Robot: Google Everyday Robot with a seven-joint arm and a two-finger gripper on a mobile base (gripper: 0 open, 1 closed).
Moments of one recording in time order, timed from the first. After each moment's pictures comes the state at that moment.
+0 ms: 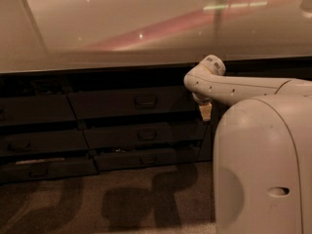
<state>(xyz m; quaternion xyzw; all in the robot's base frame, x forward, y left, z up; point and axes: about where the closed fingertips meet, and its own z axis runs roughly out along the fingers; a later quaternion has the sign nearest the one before) 0.774 -0.225 0.621 -0.69 0.67 -0.26 0.10</state>
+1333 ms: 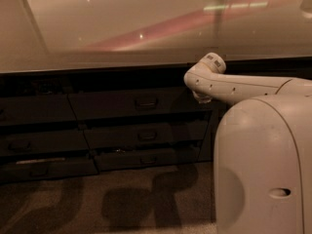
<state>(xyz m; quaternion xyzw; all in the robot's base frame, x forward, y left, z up) 0.774 -0.225 0.621 -0.69 0.67 -0.26 0.10</state>
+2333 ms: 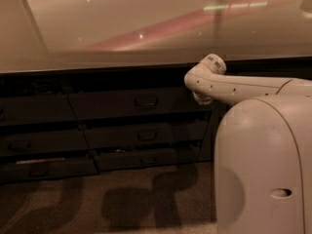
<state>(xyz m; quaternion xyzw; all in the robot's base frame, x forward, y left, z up) 0.774 -0.225 0.625 -0.69 0.67 -0.26 0.10</state>
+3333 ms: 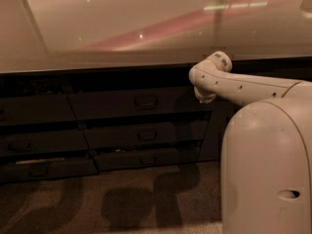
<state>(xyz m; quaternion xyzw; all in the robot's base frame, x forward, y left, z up) 0.775 -0.225 0.628 -0.70 0.67 -0.23 0.12</state>
